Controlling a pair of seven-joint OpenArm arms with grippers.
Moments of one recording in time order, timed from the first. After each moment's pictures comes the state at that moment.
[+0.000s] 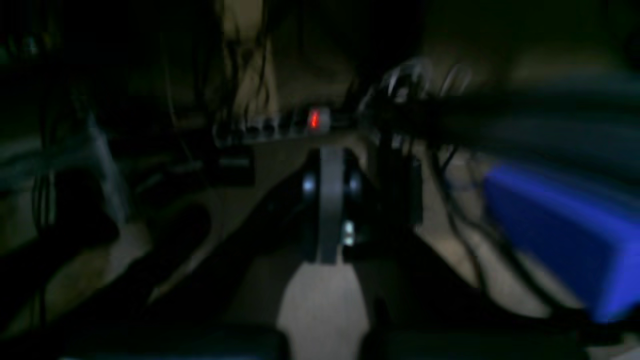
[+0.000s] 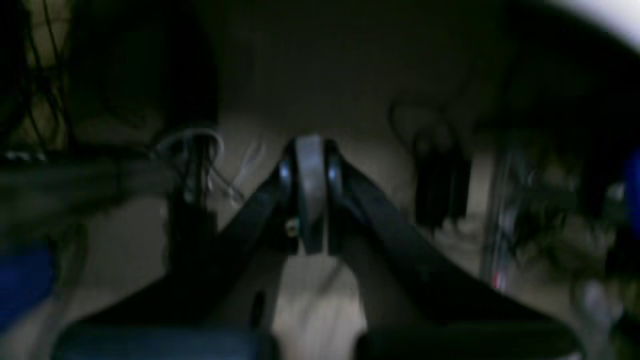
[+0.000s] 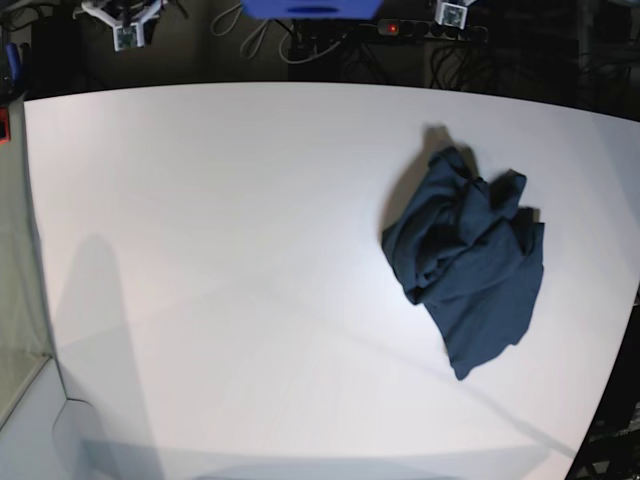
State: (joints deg) left arm 53.5 -8.4 4.2 95.7 -2.2 0.3 13.7; right arm -54.4 8.9 7.0 99.8 -0.4 0.0 -7.6
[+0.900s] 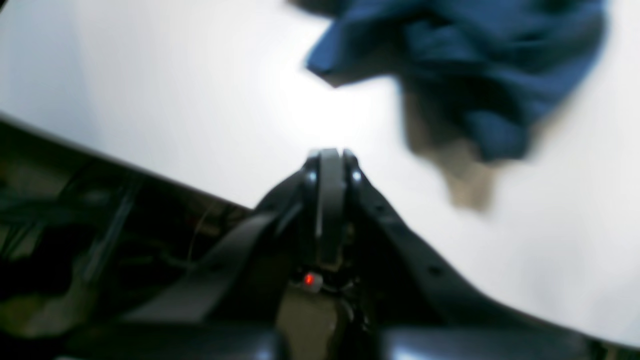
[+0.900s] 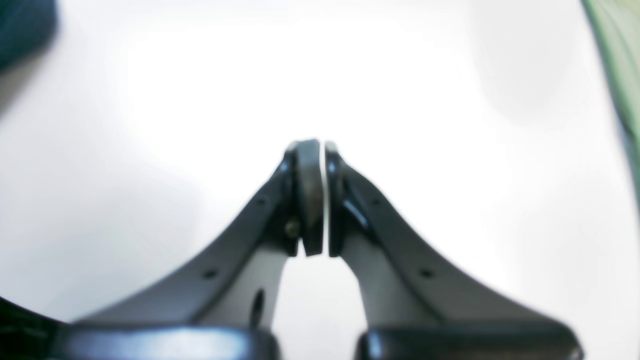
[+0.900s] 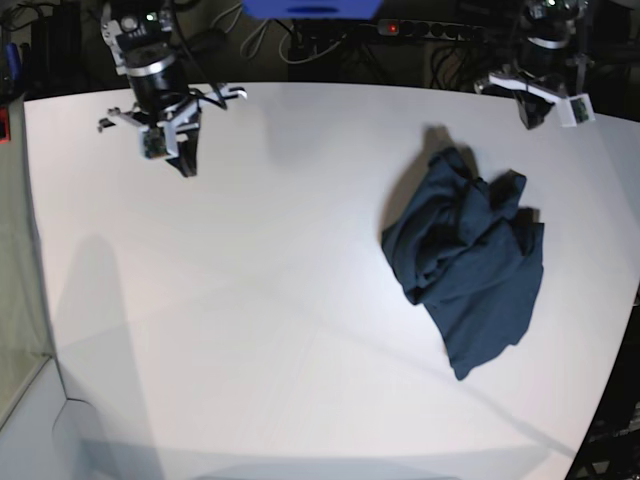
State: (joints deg) left arm 41.9 -5.4 -19.9 114.4 -23.0 0.3 24.7; right arm -36.2 8.6 -4.2 116.7 -0.3 0.1 -17.5
